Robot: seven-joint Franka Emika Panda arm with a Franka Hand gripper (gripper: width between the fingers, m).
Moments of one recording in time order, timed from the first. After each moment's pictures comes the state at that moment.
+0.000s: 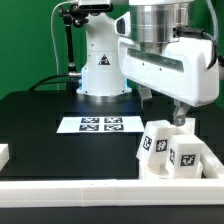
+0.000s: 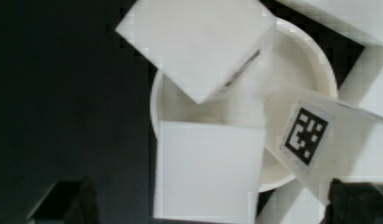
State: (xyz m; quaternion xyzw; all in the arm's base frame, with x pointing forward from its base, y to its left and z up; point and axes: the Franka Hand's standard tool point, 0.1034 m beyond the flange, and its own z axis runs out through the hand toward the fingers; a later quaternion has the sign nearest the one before) arm 0.609 0.057 0.105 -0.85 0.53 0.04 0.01
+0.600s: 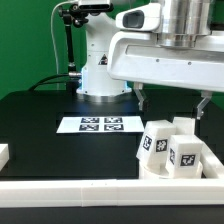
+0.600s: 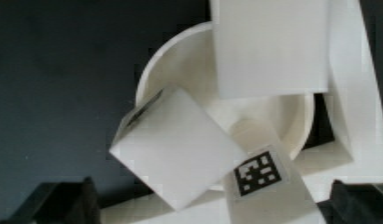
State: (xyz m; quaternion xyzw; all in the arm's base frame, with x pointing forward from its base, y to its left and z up) arm 0.616 0.067 0.110 -0.98 0.19 0.00 -0.03
